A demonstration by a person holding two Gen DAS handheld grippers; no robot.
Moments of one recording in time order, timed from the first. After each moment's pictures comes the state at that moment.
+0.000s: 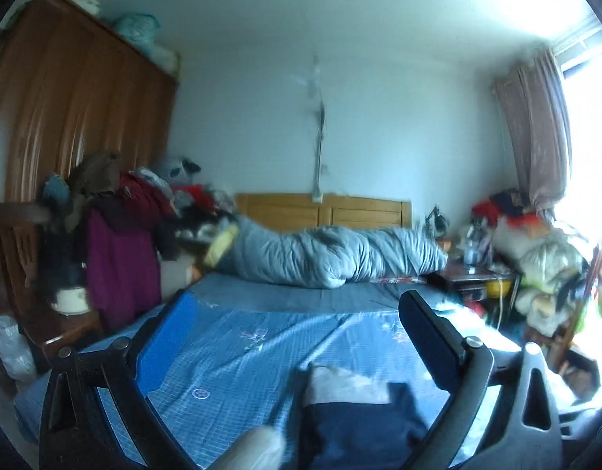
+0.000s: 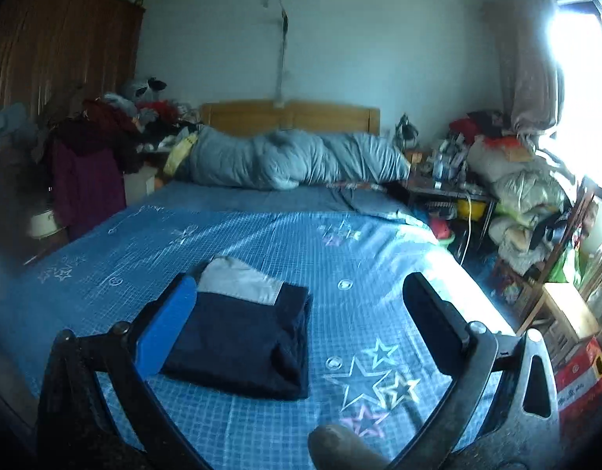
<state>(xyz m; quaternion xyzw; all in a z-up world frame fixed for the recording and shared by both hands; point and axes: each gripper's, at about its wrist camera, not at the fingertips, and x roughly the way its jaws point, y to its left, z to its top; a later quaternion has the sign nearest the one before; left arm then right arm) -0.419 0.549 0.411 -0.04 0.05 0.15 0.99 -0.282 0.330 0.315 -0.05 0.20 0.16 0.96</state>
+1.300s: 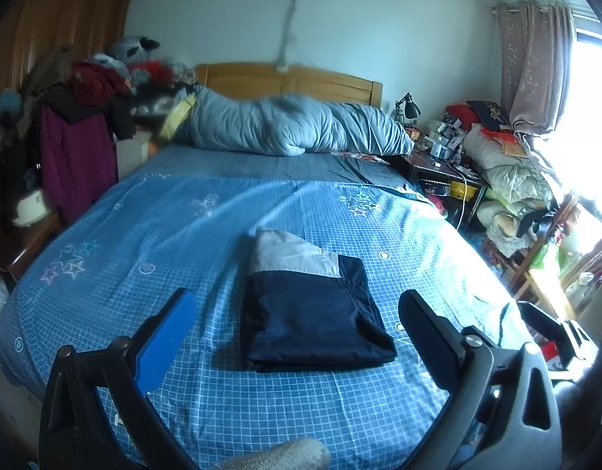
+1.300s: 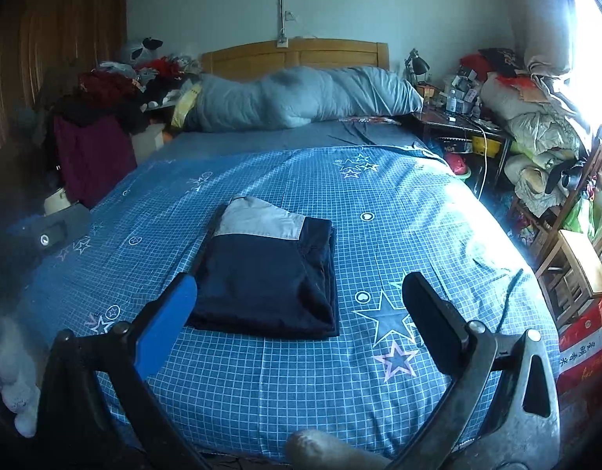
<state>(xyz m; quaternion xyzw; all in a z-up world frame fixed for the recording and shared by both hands) -0.372 0.523 0.337 -0.10 0.27 0.09 0.95 -0.288 0.334 0.290 -0.04 0.30 0.16 0.94</state>
